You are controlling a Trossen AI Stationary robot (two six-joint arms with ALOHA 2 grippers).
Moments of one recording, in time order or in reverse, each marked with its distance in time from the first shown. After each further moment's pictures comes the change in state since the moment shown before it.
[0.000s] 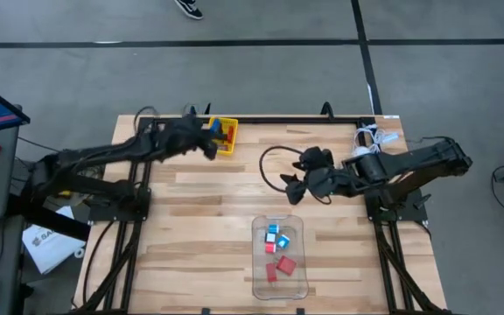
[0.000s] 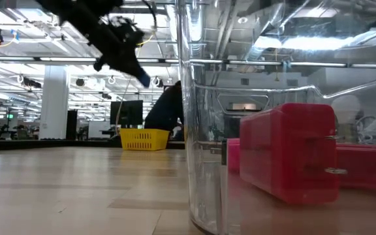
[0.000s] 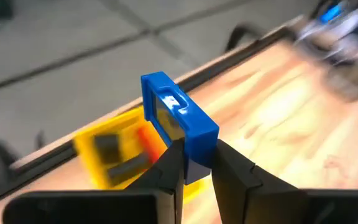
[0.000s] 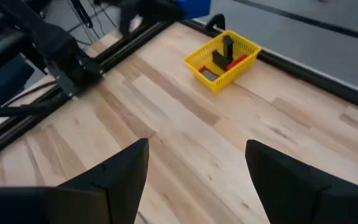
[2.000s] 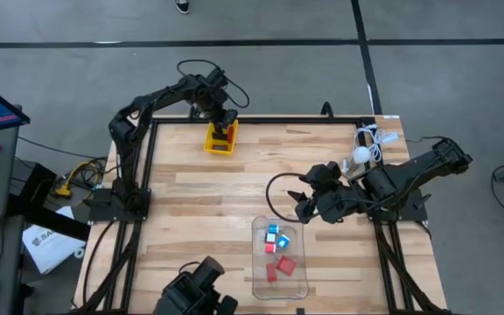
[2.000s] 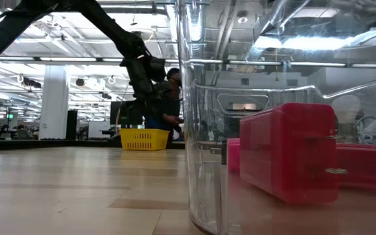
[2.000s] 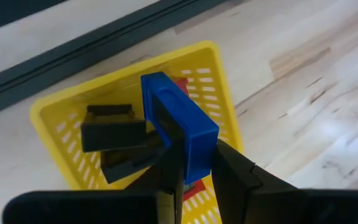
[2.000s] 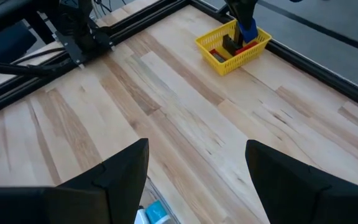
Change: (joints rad) left arm 0.443 0.912 0.876 -0.751 0.628 0.001; right arm 0.160 0.000 0.000 -0.115 0.068 0.049
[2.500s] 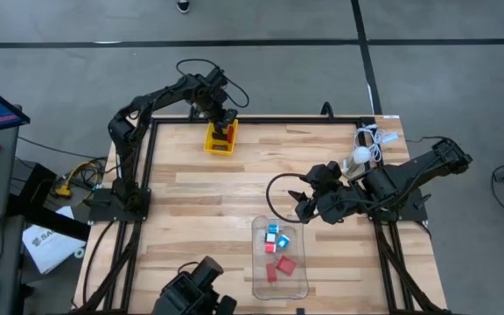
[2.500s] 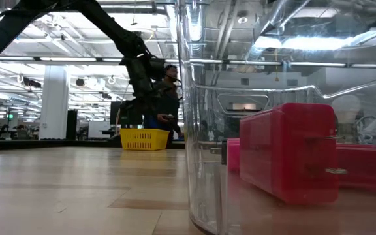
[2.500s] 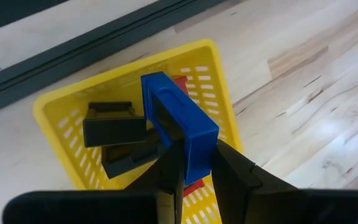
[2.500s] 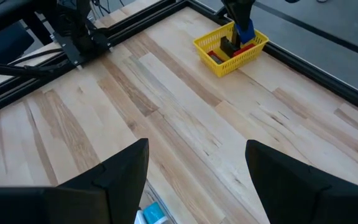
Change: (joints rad) left arm 0.006 -0.008 0.000 -0.008 -0.002 -0.002; right arm 0.002 0.000 0.000 -0.007 0.014 0.000
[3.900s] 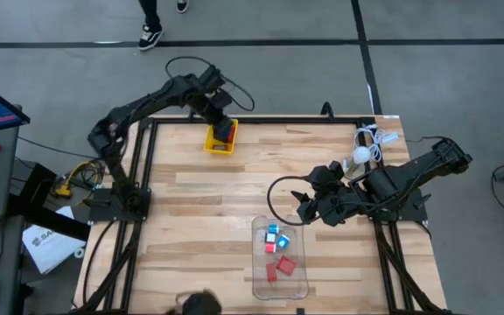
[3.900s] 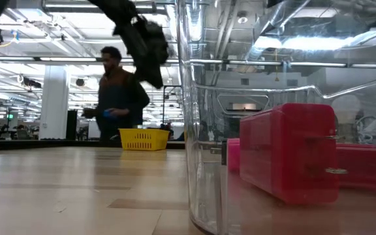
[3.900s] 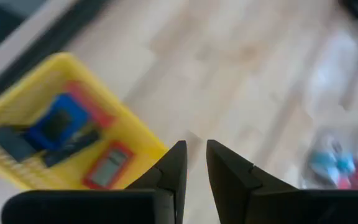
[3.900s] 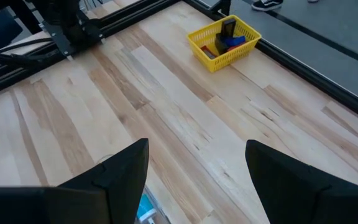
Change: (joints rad) left arm -0.118 -0.225 -0.039 -0.034 0.105 0.269; right arm 0.013 0.000 -0.001 -0.054 0.012 0.008
